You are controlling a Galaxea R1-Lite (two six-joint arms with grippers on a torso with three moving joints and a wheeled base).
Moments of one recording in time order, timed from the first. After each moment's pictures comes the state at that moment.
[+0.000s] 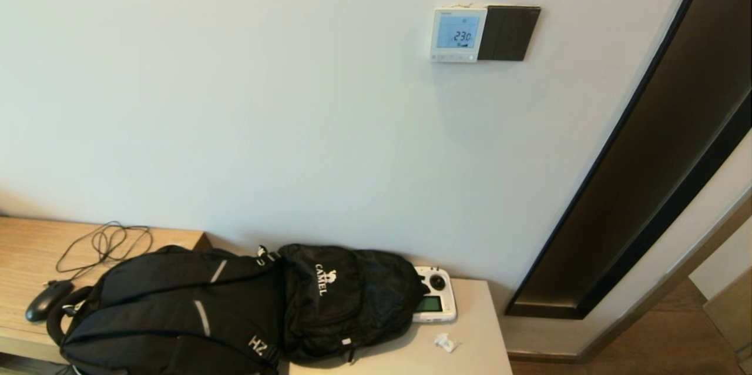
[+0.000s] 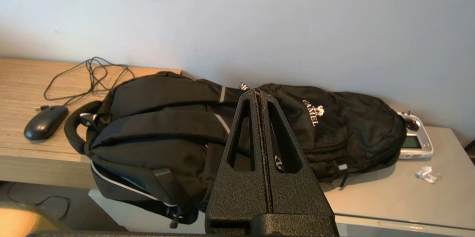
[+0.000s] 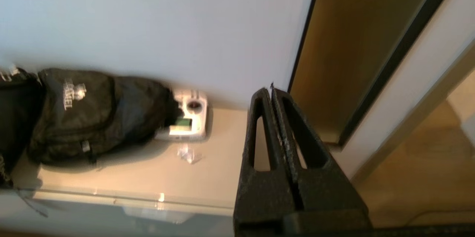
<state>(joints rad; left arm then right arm) 0.00 0.00 0.00 -0.01 0.00 0.00 0.00 0.02 -0.13 0.10 0.03 -0.12</state>
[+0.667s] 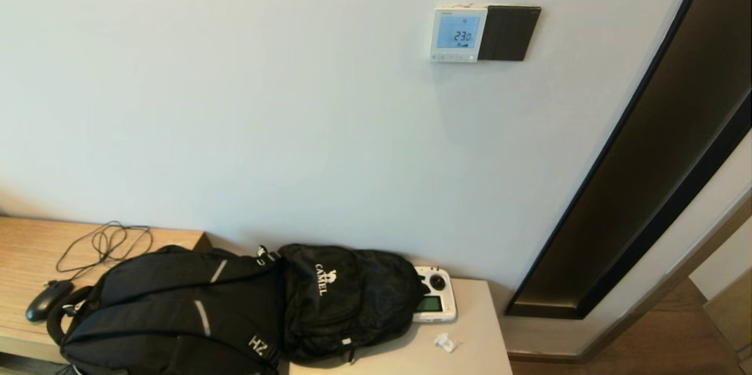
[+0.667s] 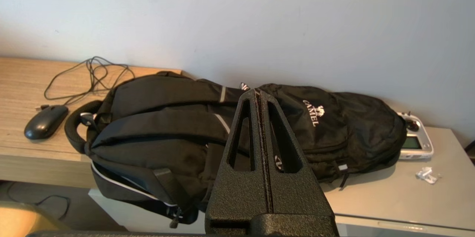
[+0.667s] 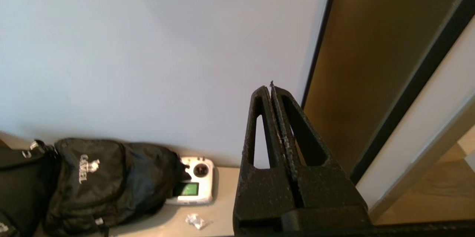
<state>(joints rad) 0.00 0.00 0.00 -0.01 0.00 0.00 -0.01 0.60 -0.50 -0.21 0.03 -0.09</state>
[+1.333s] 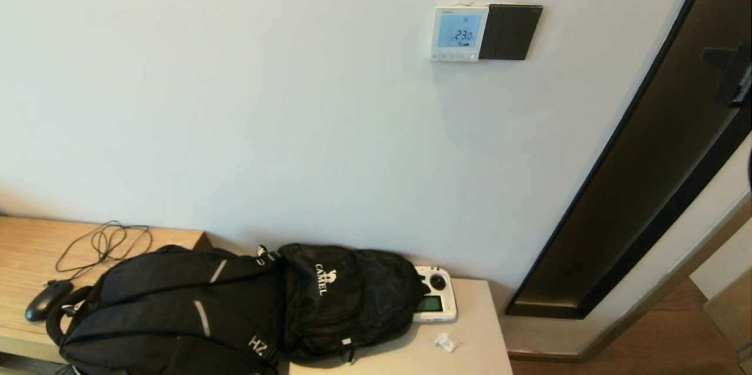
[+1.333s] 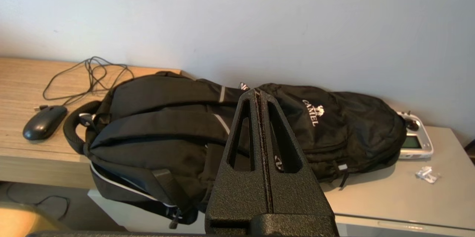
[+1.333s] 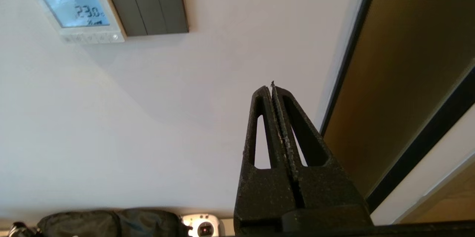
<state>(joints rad) 0.00 0.00 0.00 -0.01 0.00 0.00 0.13 1.24 -1.10 -0.26 -0.22 -0.04</state>
